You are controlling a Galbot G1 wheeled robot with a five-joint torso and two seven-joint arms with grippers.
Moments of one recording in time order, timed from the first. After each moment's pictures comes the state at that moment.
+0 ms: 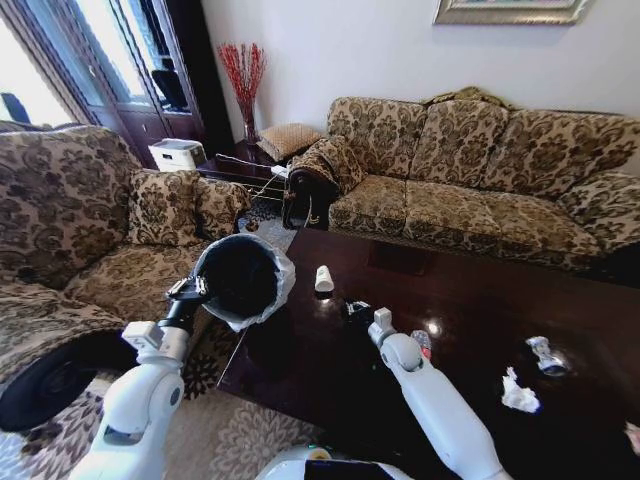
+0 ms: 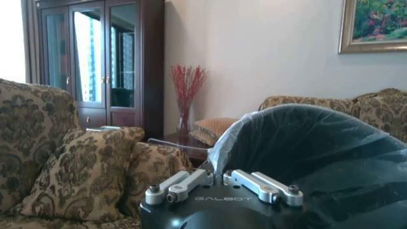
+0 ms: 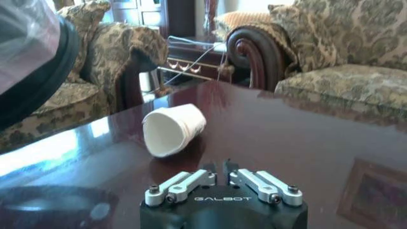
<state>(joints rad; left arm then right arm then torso) 1.50 -1.29 -0.81 -2.32 -0.40 0.24 -0.07 -0.97 1.22 0.13 1.56 0.30 -0.24 -0.06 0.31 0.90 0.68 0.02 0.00</state>
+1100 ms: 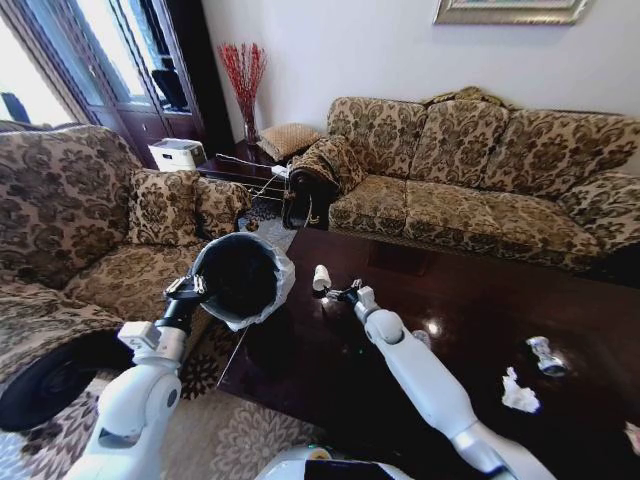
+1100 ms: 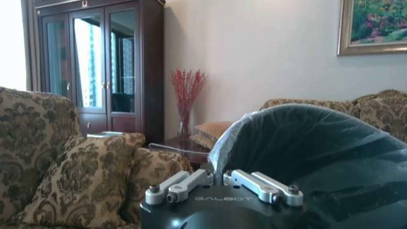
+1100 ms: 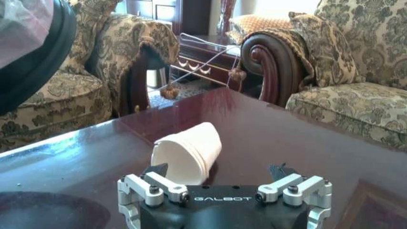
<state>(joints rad) 1.51 -1.29 -0.82 -2.34 -0.40 0.25 -0.07 -0.78 1.24 -0.01 1.44 0.29 -0.27 -0.03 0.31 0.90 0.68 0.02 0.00</state>
